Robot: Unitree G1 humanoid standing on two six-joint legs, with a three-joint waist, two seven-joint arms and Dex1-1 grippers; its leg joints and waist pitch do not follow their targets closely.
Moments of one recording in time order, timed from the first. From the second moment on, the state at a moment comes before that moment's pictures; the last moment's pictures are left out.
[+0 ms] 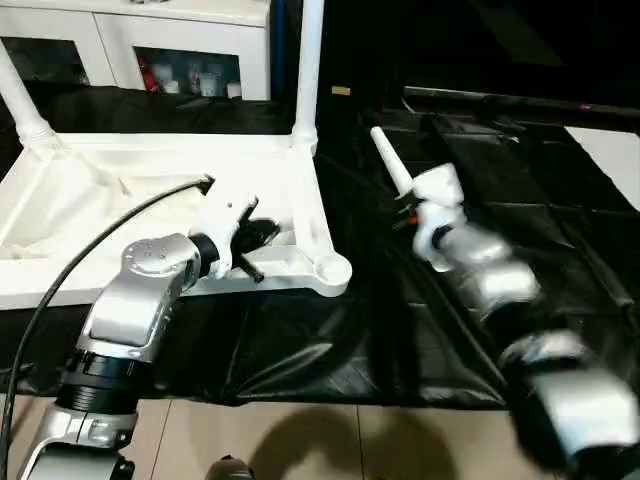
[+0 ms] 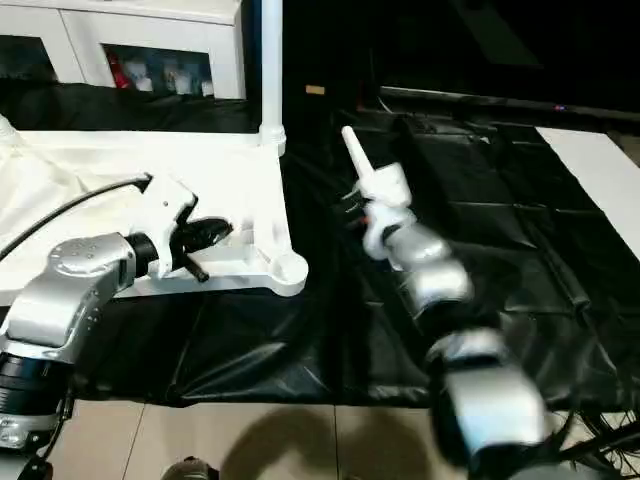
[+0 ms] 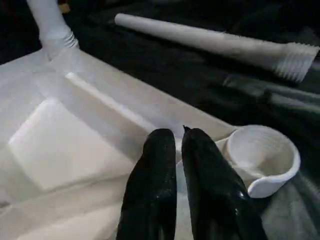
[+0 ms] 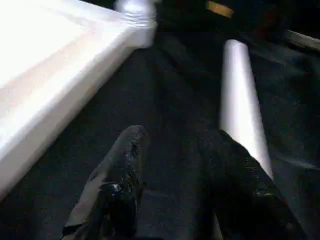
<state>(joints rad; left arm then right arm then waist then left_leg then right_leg) -0.48 0.37 -0.06 0.06 -0.08 0.57 -0.67 -0.90 -0.25 -0.03 1.03 0.05 0.12 0.37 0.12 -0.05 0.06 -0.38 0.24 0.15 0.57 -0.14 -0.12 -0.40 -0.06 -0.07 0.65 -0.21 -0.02</state>
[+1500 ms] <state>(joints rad) -0.34 0.70 -0.03 -0.62 -0.30 1.09 -0.80 -1.14 -0.32 -0.09 1.35 -0.02 0.39 0.30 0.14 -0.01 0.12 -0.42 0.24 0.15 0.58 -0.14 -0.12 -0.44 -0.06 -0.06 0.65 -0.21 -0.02</state>
